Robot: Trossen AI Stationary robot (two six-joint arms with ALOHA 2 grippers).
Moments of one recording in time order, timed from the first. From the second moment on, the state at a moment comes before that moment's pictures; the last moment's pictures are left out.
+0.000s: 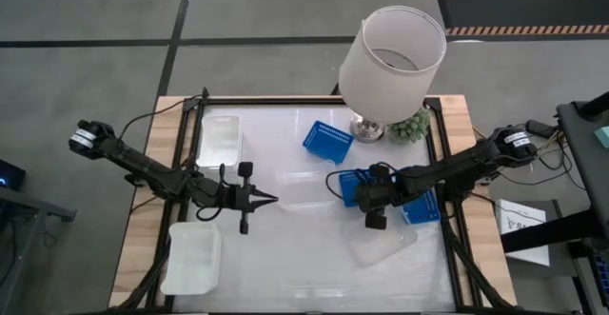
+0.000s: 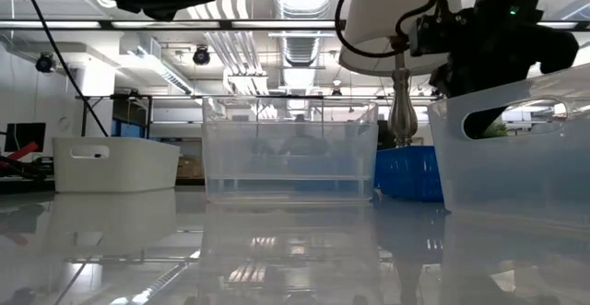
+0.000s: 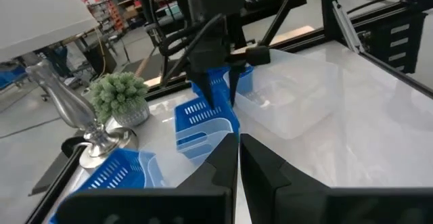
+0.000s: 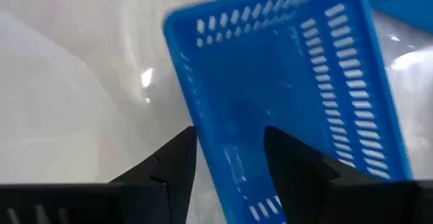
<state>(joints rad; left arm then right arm) -0.40 1.05 0.52 0.36 -0.42 0.23 0.26 1.47 0.91 -0.73 0.19 0.34</state>
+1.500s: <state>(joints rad) -0.40 0.95 0.53 0.47 -0.84 0.53 0.22 1.47 1.19 -0.99 0.39 0.36</state>
